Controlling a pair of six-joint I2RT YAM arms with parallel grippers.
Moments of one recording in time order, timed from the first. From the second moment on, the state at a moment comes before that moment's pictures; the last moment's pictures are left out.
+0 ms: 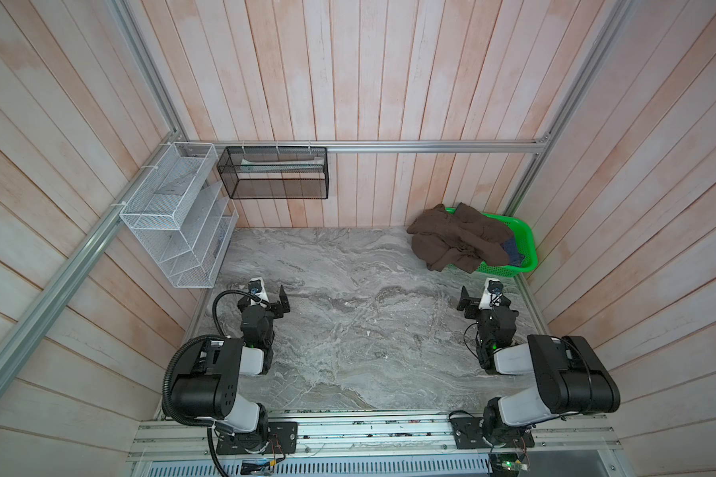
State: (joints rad) left arm -0.01 1.53 0.27 1.10 -0.14 -0.05; right arm 0.00 1.51 0.22 1.15 0.11 0.01
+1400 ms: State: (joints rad) left arm -0.22 1.36 1.07 0.05 -0.20 -0.24; right arm -0.02 1.45 1.26 0.03 0.19 0.35
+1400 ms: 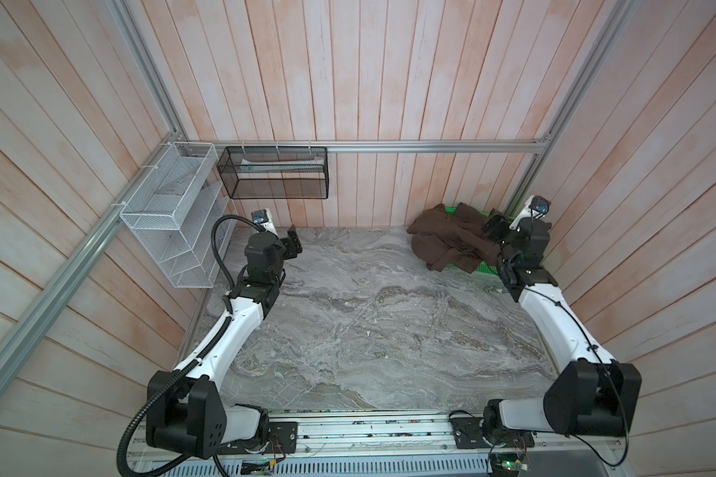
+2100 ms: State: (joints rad) left arm -0.40 1.44 1.07 -0.37 -0.07 -0.33; right arm -0.04 1.95 1.76 -0.61 -0.07 0.29
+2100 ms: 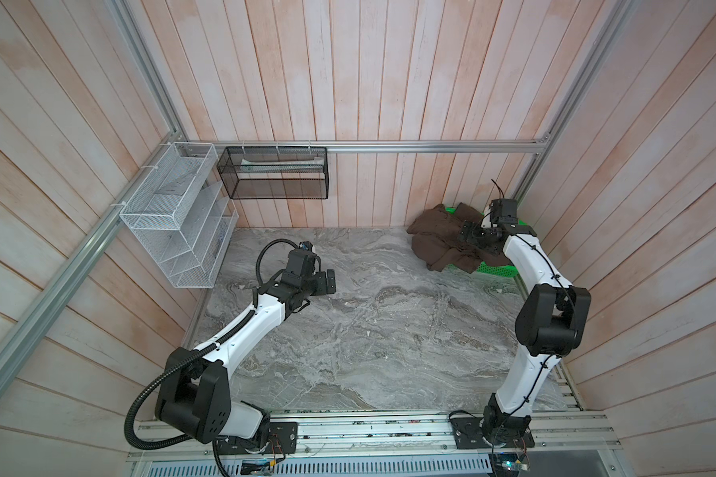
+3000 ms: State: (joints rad) left arm -0.42 1.38 1.09 -0.43 -0.06 -0.34; right arm 0.08 2.17 2.25 -0.83 0.13 0.13
